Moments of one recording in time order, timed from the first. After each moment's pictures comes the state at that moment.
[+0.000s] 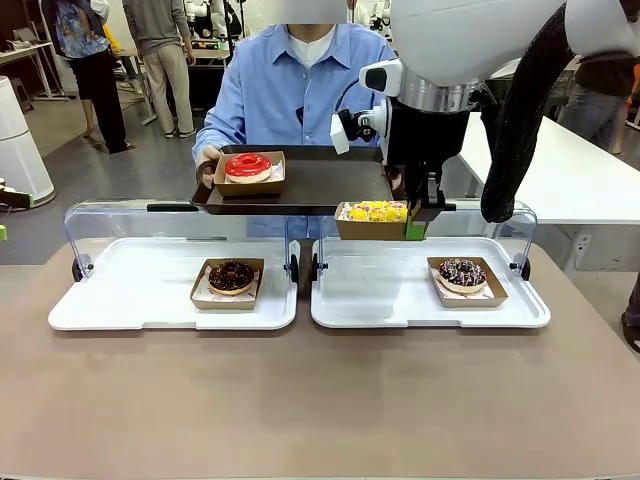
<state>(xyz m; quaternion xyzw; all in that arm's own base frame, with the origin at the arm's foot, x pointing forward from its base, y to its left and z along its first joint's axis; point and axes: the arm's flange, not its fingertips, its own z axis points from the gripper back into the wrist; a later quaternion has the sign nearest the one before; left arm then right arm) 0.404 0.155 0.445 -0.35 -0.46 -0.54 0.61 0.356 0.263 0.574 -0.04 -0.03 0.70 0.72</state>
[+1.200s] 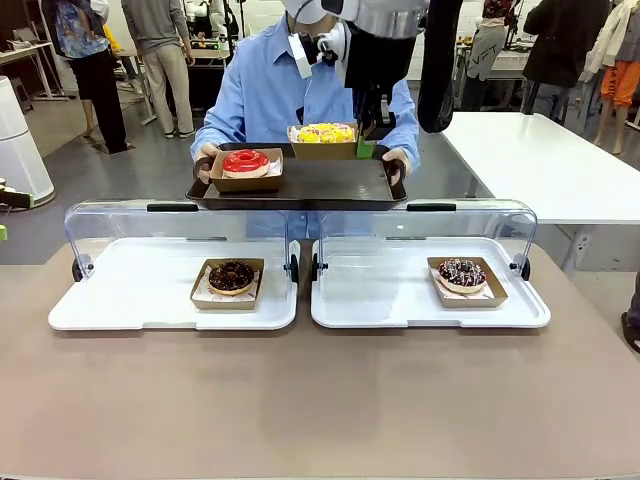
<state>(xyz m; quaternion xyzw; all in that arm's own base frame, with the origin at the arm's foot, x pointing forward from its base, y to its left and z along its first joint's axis) 0.404 0.154 0.445 -0.35 -0.46 -0.54 0.61 0.464 0.307 0.629 -0.07 -0.11 0.77 0.62</state>
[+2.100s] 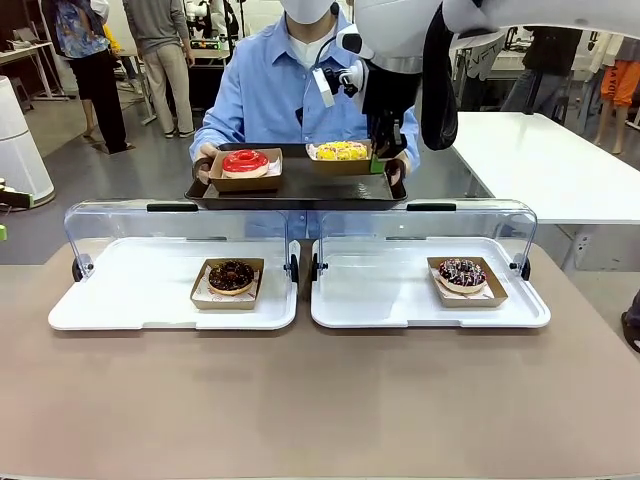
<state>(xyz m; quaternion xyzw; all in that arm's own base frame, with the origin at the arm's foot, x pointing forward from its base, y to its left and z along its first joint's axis) 0.404 0.154 0.445 -0.35 -0.46 -0.54 0.61 0.509 0.285 0.592 -0.07 -0.11 0.77 0.63</state>
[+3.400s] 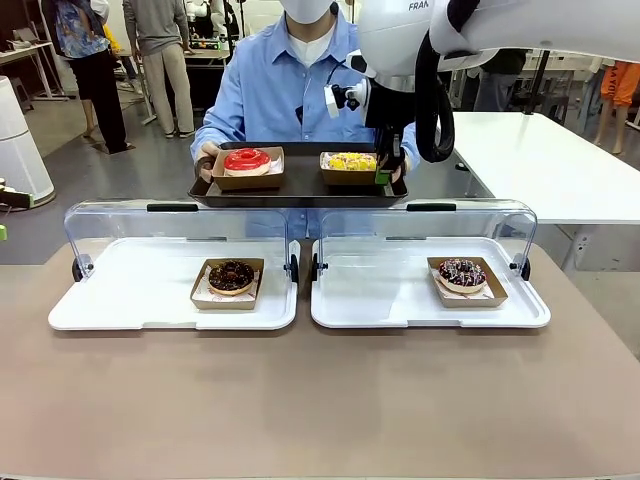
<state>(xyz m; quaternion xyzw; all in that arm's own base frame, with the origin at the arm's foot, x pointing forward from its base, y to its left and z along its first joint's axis) 0.404 0.155 0.445 -0.35 -0.46 -0.54 0.61 0.555 0.270 0.557 -0.04 -0.09 0.73 0.68</state>
